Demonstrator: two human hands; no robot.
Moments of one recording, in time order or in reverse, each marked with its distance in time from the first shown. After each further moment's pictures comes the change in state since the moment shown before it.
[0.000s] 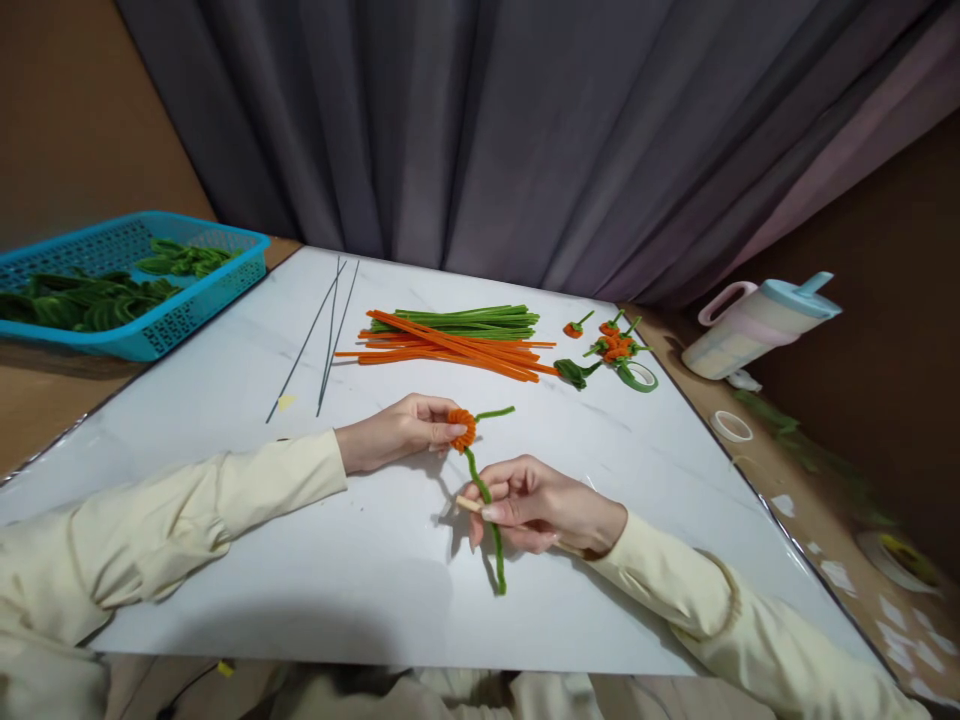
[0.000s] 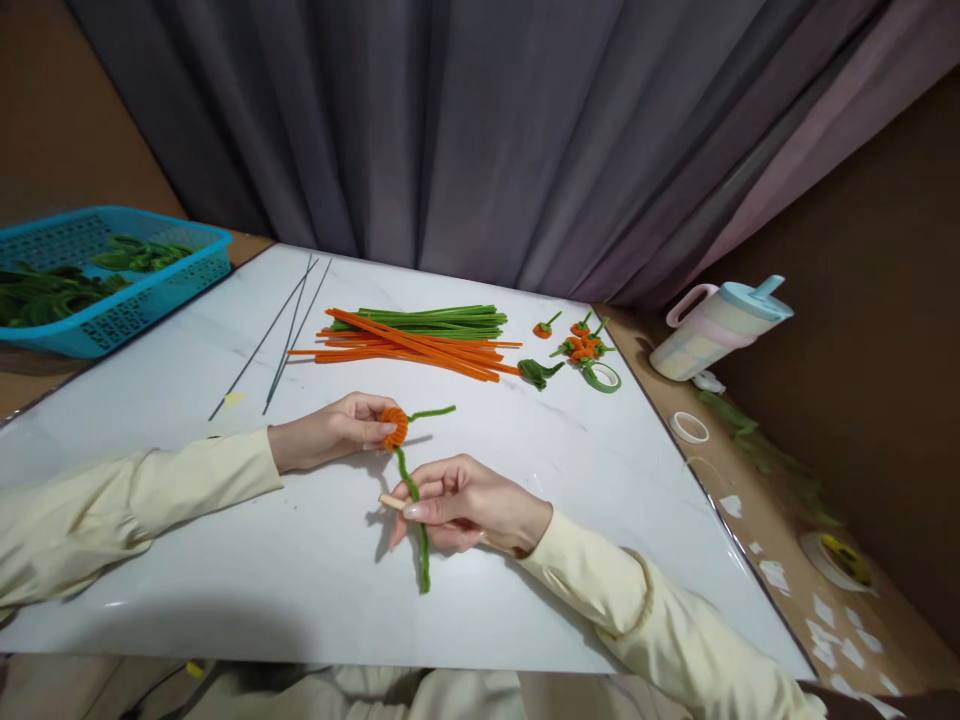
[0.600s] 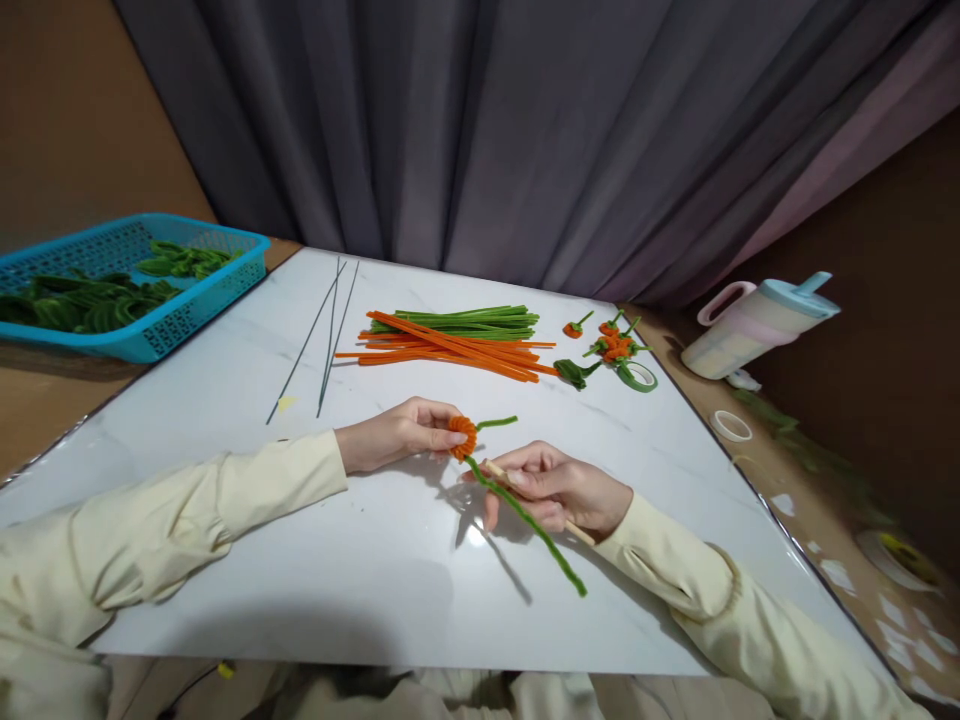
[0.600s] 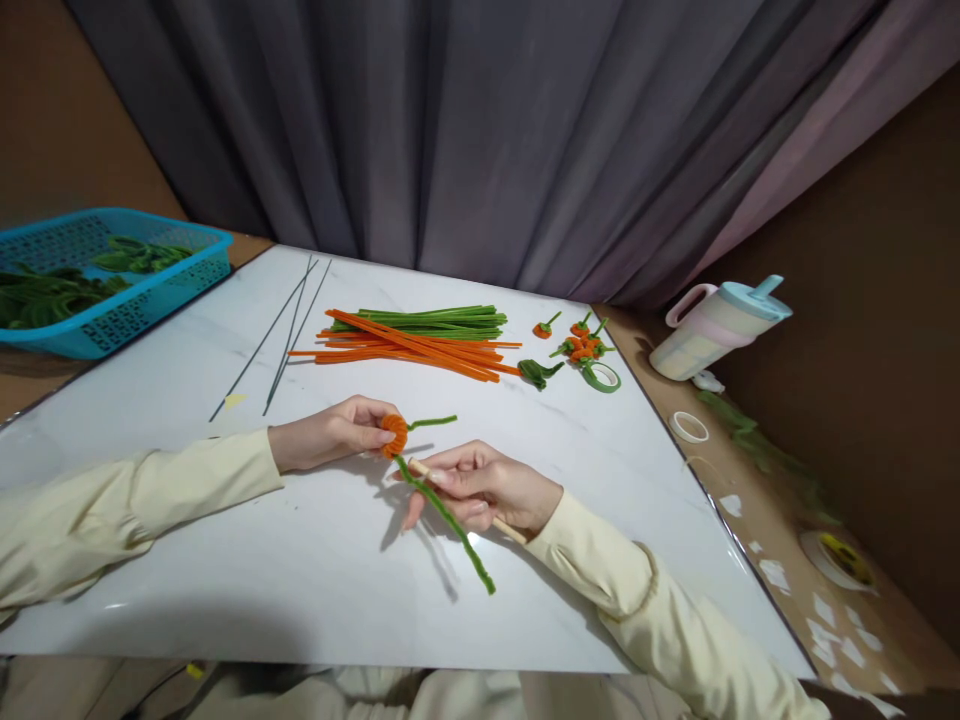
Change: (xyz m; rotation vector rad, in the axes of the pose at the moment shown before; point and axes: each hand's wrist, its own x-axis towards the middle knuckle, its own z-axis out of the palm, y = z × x) left_hand 0.000 0.000 -0.005 0.120 -0.053 -0.030; right_hand -0.007 -0.013 -0.013 0.105 0.007 0.012
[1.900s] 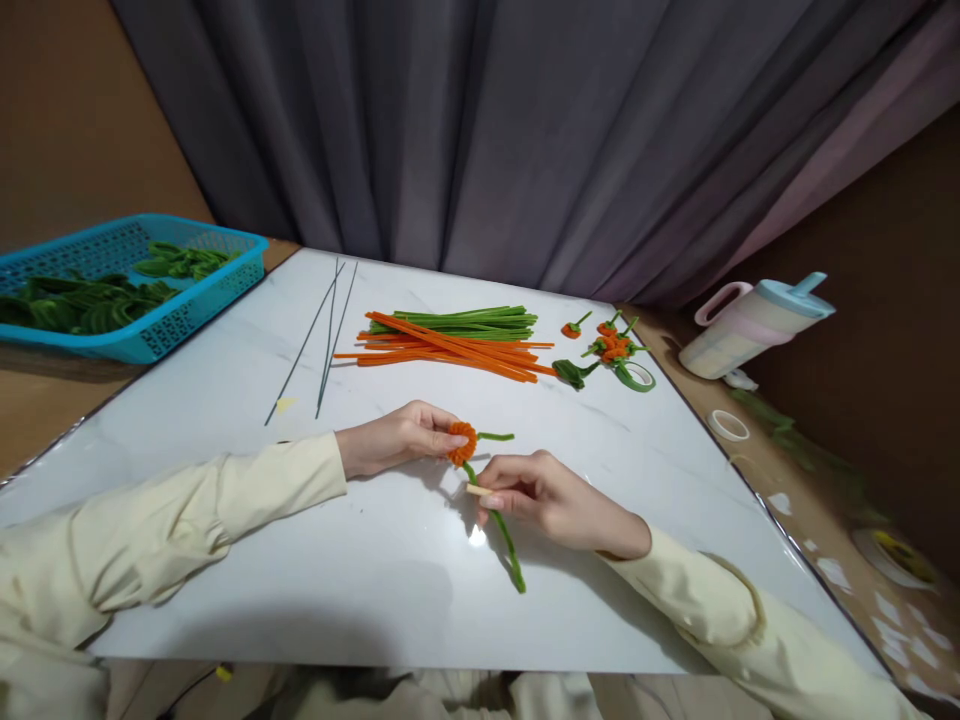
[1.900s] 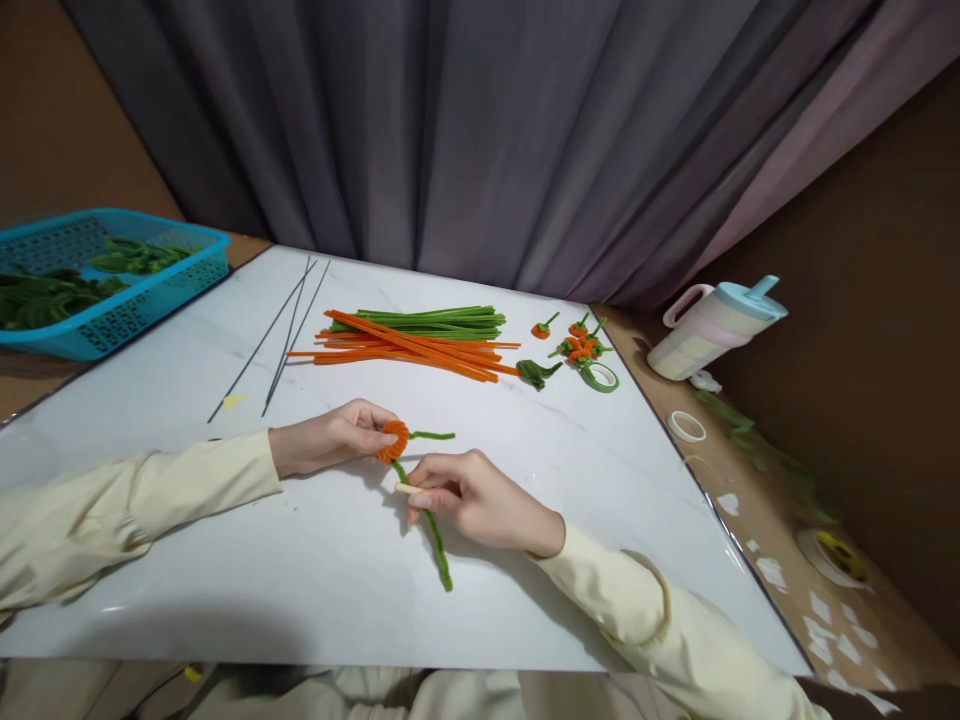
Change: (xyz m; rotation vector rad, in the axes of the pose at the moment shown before) left_hand 0.000 -0.002 0.002 -0.131 -0.028 -0.042; right_hand -0.002 0.000 0.026 -0.890 0.217 -0.216
